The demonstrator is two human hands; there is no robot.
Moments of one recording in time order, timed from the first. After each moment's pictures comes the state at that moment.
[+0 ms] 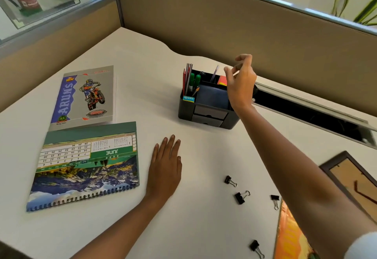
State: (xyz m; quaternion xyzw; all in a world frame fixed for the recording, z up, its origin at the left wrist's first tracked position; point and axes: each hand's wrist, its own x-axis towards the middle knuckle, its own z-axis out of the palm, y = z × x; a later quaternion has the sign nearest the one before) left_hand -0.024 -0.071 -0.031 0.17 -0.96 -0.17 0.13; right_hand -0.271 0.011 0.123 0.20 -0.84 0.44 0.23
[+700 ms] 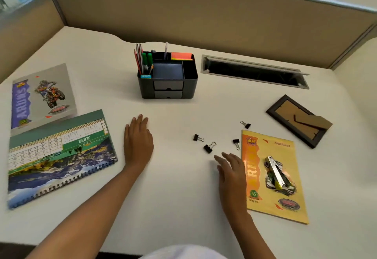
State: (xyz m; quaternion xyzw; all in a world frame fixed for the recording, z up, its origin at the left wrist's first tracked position) left_hand -0.021 -0.071 -0.033 0.16 -0.96 -0.18 0.15; right_hand 0.035 0.200 0.001 0.08 -0.95 0.27 0.16
